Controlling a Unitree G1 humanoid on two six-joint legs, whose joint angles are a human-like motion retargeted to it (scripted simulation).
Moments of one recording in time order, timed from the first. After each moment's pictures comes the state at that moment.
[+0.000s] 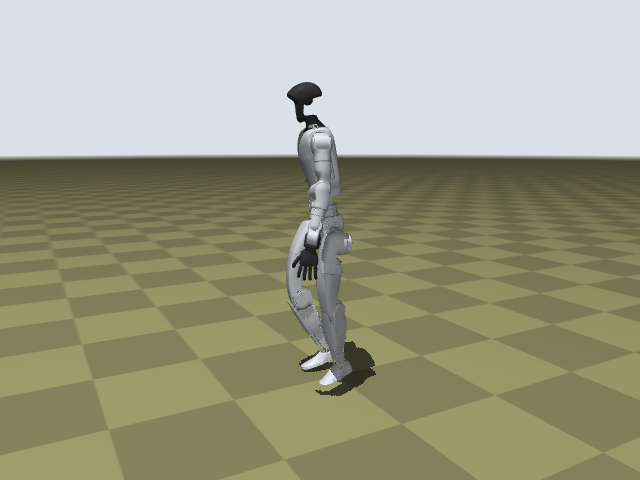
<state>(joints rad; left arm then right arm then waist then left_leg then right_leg) -0.21 0.27 0.30 1.31 0.54 -0.01 -0.19 0.00 -0.10 0.04 1.41 -0.24 0.21 0.15 -0.23 -0.01 0.14 -0.09 0.00 0.42 0.25 -0.16 0.19 -0.34 0.02 -0.11 0.70 -0.23 0.12</state>
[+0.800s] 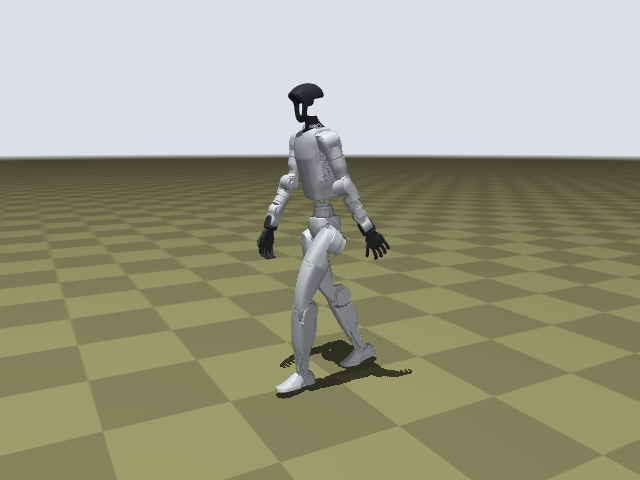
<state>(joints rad) 0.18 0.15 0.44 1.70 0.69 0.11 -0.04 -0.38 -0.03 0.08 1.21 -0.19 0.20 0.16 0.03 -0.05 0.08 -0.48 0.02 0.39 0.43 -0.14 0.26 0.27 0.00 0.04 0.04 -0.11 -0.10</state>
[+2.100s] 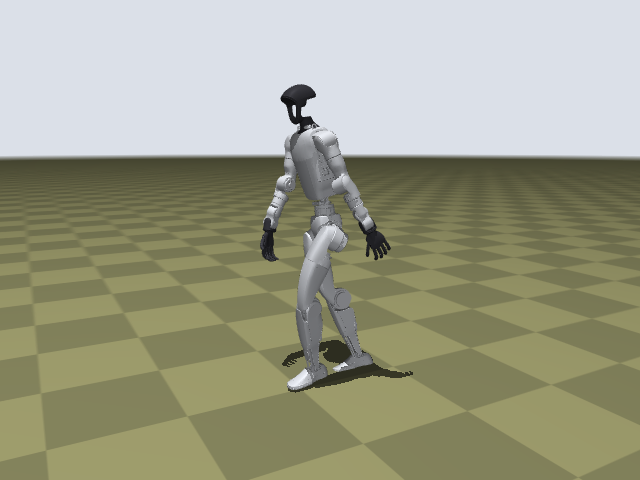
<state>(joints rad) 0.11 0.21 0.44 1.69 0.69 0.02 -0.04 -0.43 -0.09 0.16 1.23 -0.25 0.18 0.25 0.08 -0.10 0.17 -0.44 -0.07 0.39 0.52 -0.11 0.06 0.21 -0.03 0.01 0.02 -0.25 0.24</state>
